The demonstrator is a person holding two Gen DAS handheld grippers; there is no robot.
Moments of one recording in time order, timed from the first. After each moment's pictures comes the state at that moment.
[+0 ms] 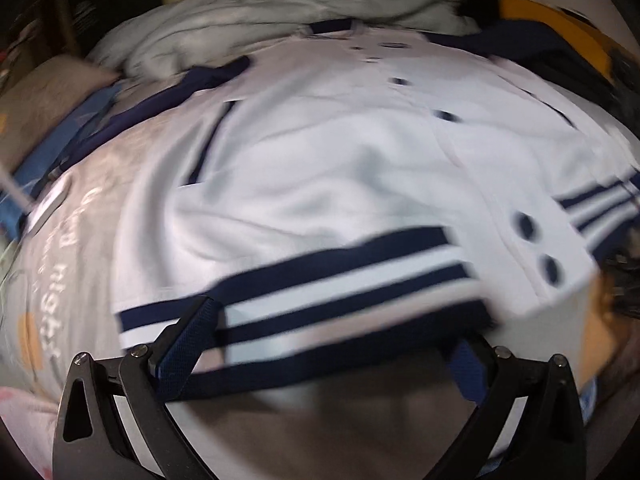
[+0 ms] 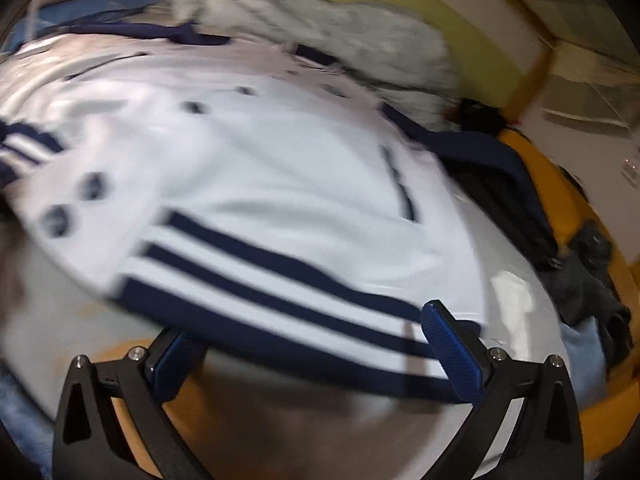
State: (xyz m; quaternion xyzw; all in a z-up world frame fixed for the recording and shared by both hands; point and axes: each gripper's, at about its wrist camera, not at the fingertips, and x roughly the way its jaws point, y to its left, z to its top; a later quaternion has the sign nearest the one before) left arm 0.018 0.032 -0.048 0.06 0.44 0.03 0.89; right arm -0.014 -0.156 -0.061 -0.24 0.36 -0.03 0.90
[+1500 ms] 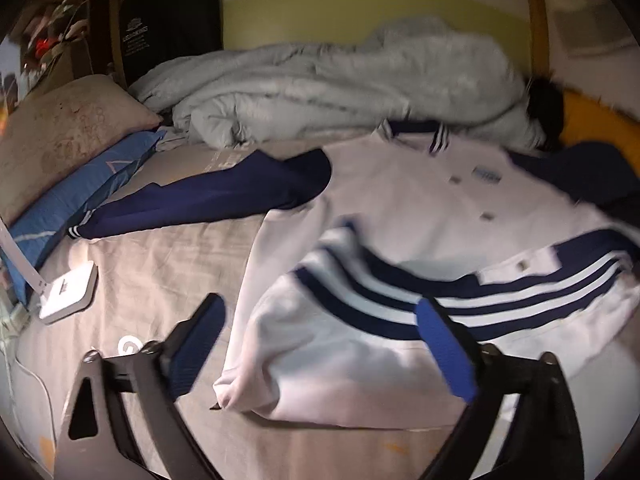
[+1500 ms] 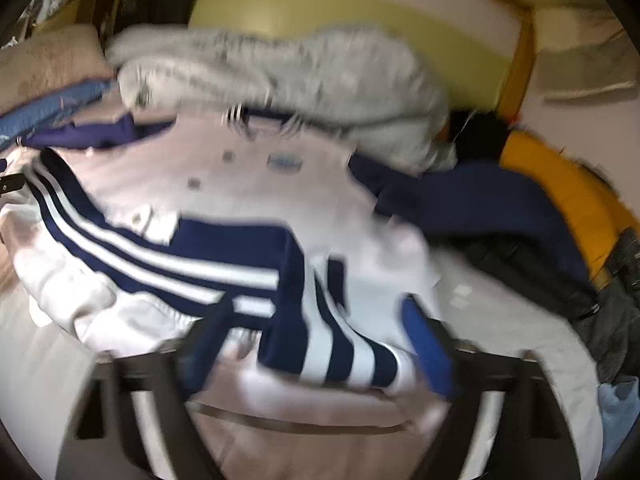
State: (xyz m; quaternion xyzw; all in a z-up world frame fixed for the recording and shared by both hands) left arm 0.148 0.127 0.030 0.00 0.32 0.05 0.95; right arm 0.117 -0.204 0.007 -0.14 0.27 0.00 0.95
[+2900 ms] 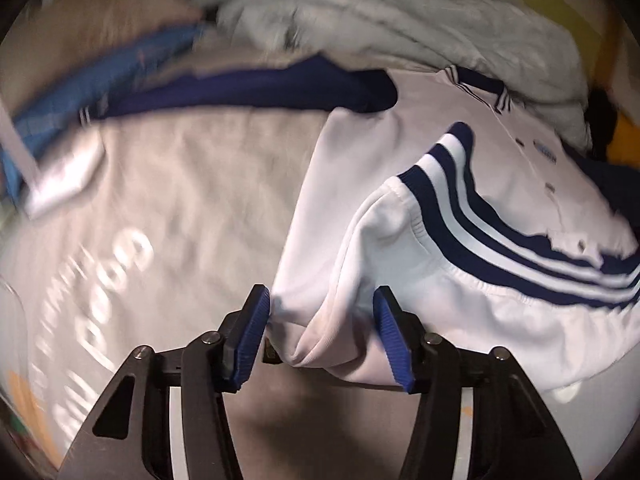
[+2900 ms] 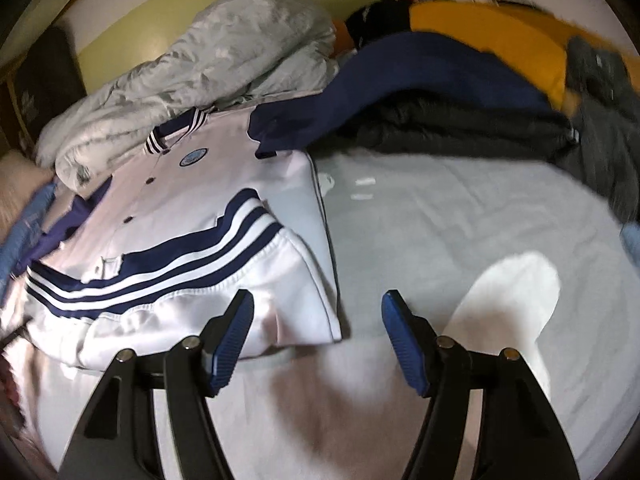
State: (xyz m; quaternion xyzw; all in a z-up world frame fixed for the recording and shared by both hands) left arm 0.161 0.199 -0.033 -0.12 0.44 0.10 0.88; right arm 0.105 -0.332 0.000 0.12 0.38 -0.05 0.91
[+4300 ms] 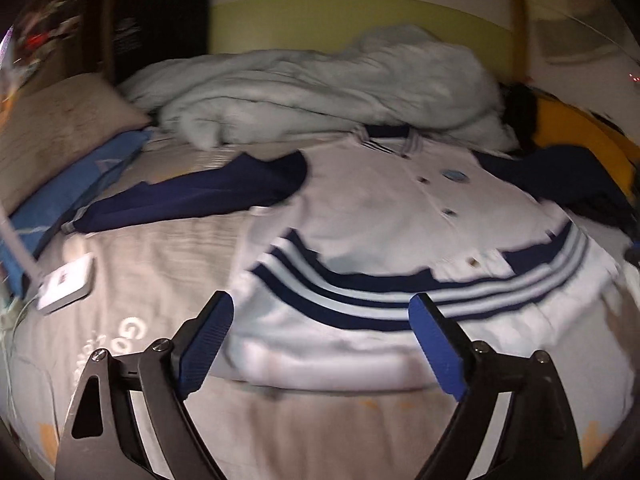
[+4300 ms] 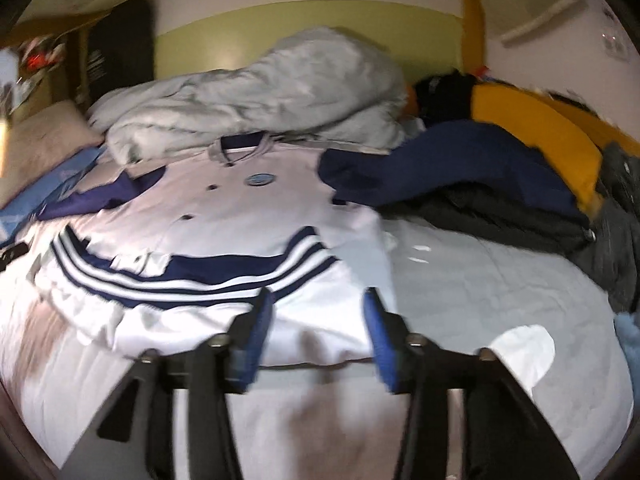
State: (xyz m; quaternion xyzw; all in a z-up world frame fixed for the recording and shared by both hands) left arm 0.107 0.117 0.050 0.01 0.33 0.00 0.94; right arm 0.085 -0.262 0.032 -0.02 0.29 0.03 0.96
